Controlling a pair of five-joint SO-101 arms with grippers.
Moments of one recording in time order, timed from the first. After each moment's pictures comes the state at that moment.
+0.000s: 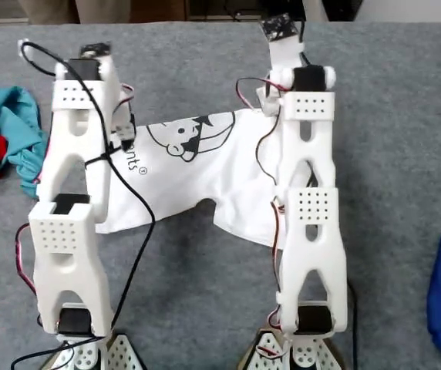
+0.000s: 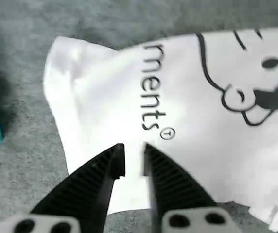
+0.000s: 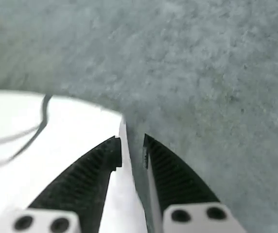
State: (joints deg) left arm -1.7 37.2 -43.8 99.8 1.7; right arm -4.0 68.7 -92.9 97.8 7.5
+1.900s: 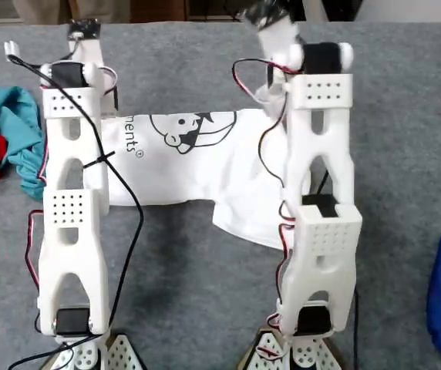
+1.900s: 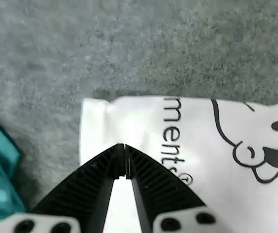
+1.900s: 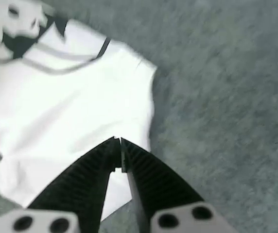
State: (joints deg) left arm -5.9 64.8 -87.2 100.2 -7.3; right arm -7.3 36.9 -51.6 98.1 18.6
